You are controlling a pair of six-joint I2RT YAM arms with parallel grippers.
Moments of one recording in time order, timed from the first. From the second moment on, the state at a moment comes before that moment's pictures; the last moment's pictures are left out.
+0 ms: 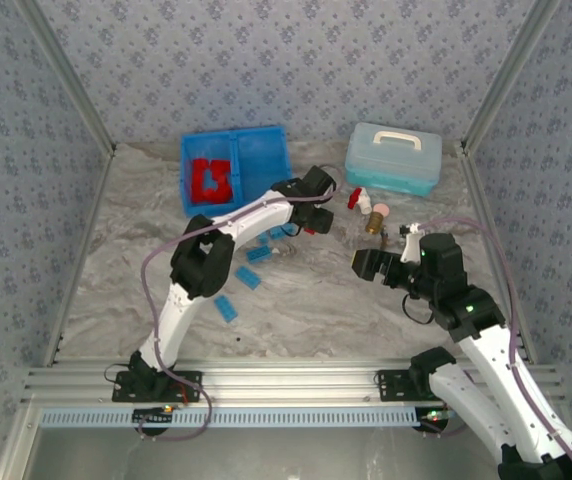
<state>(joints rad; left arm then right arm) -0.77 2.35 2.01 -0.72 -0.08 -0.31 0.35 0.65 0.74 -0.68 -0.27 0.55</state>
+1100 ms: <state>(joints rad) -0.79 2.29 1.81 -0.67 -0.09 -0.33 0.35 0.65 0.74 -0.71 -0.22 0.53</state>
